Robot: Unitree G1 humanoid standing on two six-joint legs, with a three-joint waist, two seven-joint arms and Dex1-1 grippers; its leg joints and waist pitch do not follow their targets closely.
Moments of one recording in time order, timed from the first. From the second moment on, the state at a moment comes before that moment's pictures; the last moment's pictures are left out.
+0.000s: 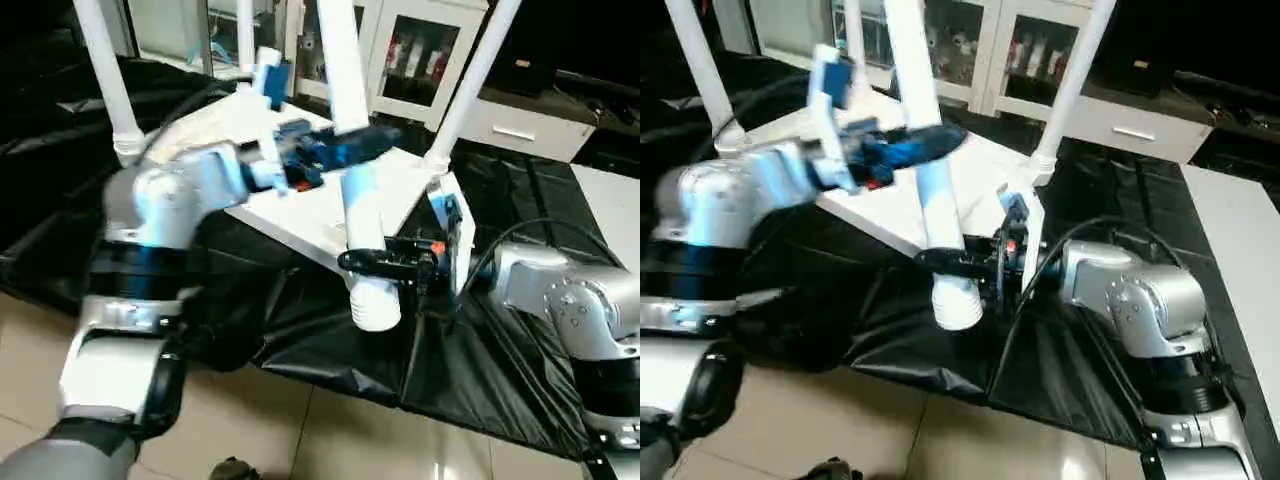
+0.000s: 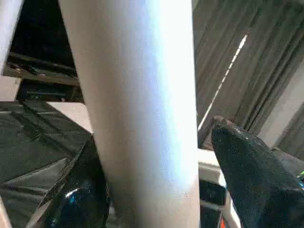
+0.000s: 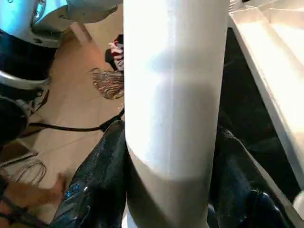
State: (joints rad) left arm -0.96 0.23 0.07 0.33 -0.70 0.88 -0.88; right arm -0.52 -0.43 0.05 -0.07 0.71 0.97 0.84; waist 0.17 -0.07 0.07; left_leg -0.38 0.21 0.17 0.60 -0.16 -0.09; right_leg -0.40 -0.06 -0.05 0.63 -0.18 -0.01
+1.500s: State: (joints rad) left arm -0.98 0.24 0.01 0.30 -0.65 0.89 -0.87; right arm -0.63 -0.43 0.18 0.06 0.56 0.86 0.87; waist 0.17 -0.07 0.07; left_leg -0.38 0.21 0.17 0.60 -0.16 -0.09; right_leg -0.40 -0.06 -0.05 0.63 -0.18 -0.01
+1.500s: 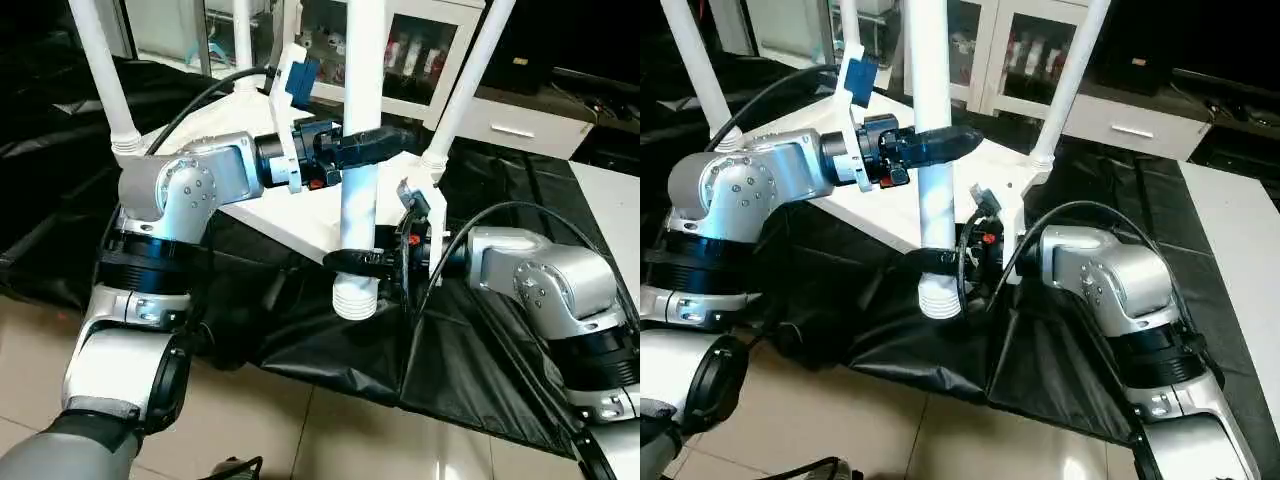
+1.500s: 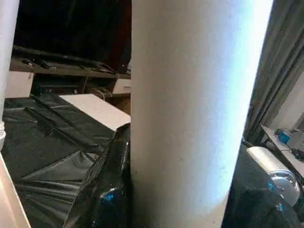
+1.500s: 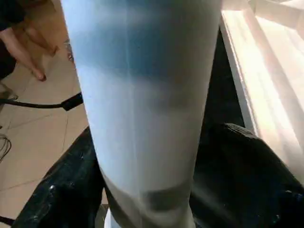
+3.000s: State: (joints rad) left arm -0.93 0.25 0.04 0.35 -0.67 0.89 -0.97; right arm -0.66 -0.26 -0.28 0.19 0.76 0.84 0.56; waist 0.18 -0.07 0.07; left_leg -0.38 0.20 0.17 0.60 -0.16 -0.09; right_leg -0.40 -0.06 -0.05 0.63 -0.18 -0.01
